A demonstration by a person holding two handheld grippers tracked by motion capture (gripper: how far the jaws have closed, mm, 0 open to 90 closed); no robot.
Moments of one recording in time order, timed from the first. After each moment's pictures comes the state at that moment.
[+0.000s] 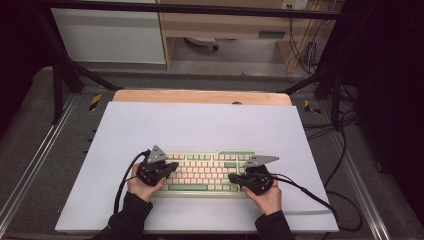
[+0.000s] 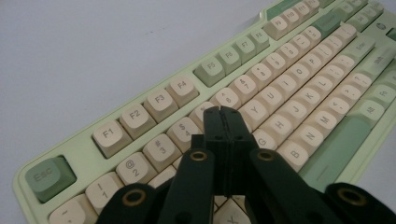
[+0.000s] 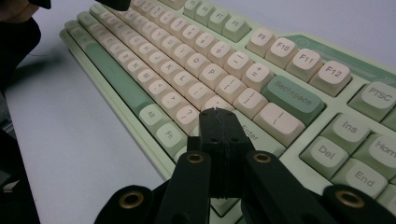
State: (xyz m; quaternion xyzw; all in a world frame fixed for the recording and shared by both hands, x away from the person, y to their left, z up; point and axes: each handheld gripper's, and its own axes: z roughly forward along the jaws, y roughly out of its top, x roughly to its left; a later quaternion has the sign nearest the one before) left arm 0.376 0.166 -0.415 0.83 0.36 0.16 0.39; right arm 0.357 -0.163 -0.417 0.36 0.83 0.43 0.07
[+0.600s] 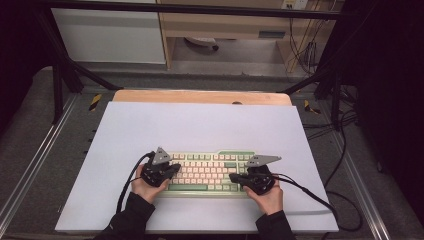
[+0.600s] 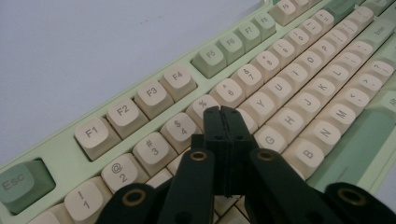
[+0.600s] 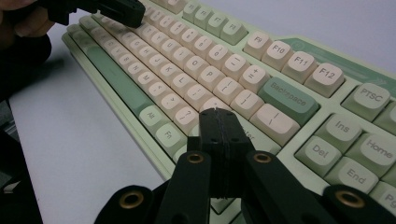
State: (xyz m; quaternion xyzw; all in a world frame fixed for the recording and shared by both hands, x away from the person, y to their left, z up) left arm 0.379 0.161 -0.427 0.83 0.36 0.16 0.39; right arm 0.356 -0.166 -0.415 0.36 0.82 0.43 0.07
